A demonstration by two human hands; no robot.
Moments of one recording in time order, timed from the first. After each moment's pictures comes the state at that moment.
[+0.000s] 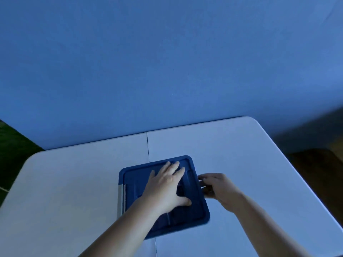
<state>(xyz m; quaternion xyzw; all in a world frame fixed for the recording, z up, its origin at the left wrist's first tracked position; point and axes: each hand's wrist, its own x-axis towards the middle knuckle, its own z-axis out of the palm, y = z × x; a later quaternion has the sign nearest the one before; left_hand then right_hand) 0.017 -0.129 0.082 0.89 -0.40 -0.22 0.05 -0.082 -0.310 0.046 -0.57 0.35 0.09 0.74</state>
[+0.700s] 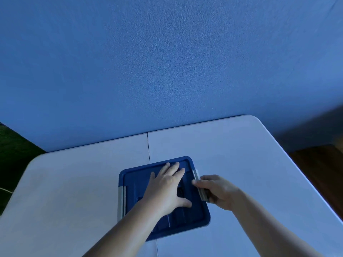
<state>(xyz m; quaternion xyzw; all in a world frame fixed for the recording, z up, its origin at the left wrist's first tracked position) 0.015 -0.134 0.079 0.89 -0.38 -0.23 0.07 -0.077 -0.317 0.037 -0.55 0.31 0.19 0.75</state>
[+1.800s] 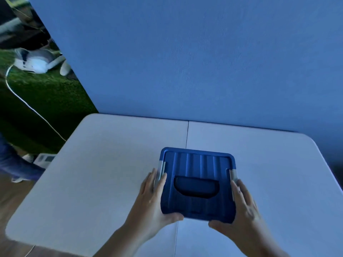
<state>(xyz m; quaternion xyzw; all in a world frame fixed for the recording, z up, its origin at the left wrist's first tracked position) -0.044 0.025 0.049 0.94 -0.19 -0.12 0.25 -0.136 -0.238 0.045 -0.94 0.16 0.03 0.30</state>
